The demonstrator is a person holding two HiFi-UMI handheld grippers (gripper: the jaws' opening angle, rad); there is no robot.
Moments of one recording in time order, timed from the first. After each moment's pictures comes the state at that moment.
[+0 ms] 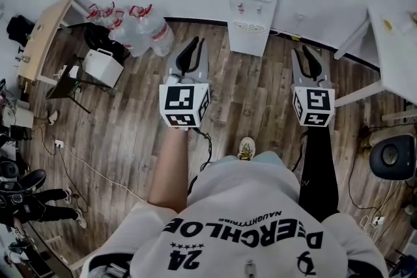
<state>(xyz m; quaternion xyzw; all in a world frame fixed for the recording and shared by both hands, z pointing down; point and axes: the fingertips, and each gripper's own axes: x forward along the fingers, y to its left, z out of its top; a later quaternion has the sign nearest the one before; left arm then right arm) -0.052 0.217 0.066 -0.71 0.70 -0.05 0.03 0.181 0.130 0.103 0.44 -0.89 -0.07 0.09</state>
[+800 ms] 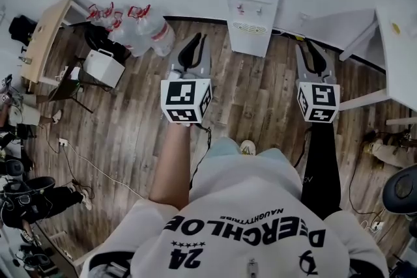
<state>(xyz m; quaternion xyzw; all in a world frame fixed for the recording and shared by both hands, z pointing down) -0.043 0.140 0.082 -0.71 0.70 -0.06 0.01 0.191 0.049 0.118 0.43 -0.90 -0.06 0.08</state>
